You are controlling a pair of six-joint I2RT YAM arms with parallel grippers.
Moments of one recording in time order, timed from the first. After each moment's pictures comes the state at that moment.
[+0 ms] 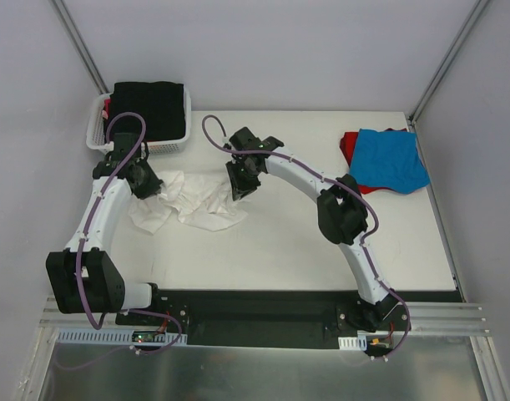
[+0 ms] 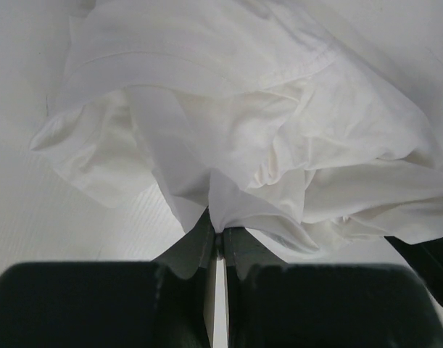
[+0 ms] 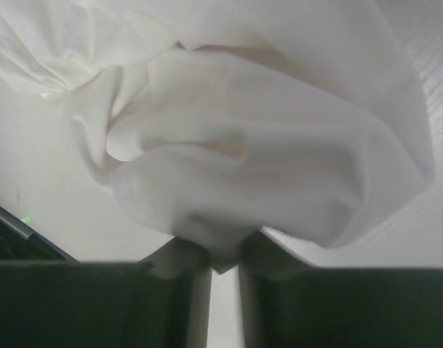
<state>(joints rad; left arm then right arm) 0.04 1.33 1.13 -0.81 -0.02 -0.56 0.76 2.31 2.07 -0.90 -0.24 0.34</state>
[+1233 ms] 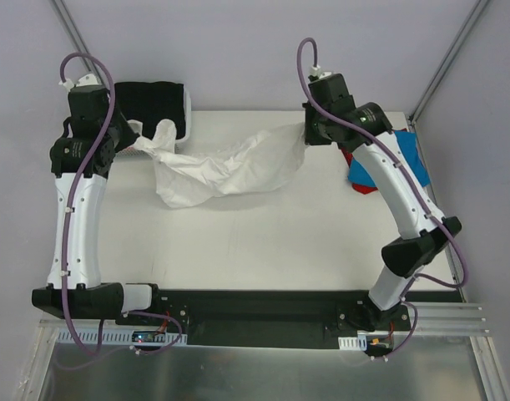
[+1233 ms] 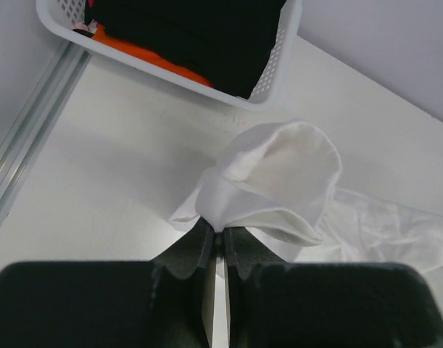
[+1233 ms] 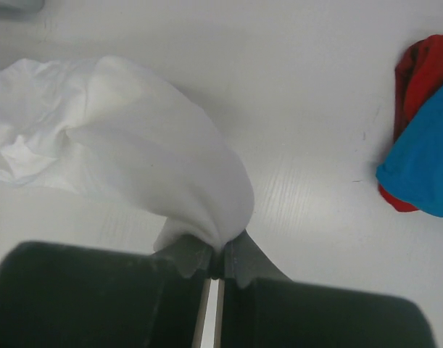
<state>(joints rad) 0.01 1.31 1.71 -0.94 -0.14 -0.43 0.58 1.76 2.11 -1.13 0.26 0.34</state>
